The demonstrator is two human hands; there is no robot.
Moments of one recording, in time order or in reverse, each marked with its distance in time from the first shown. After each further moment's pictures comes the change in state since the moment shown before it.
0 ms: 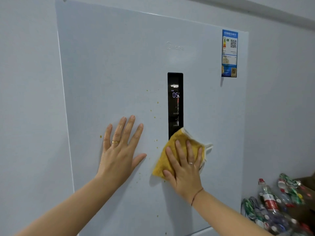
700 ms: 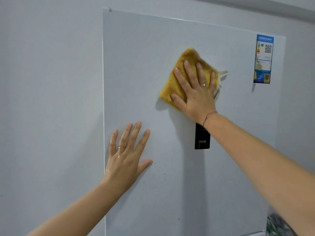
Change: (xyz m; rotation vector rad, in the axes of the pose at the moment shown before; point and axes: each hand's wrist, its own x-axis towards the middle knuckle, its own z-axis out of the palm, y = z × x) left_hand -0.034 -0.041 -0.013 0.060 0.049 -0.056; right_hand 0.227 -0.009 -0.063 -0.032 0.087 -0.064
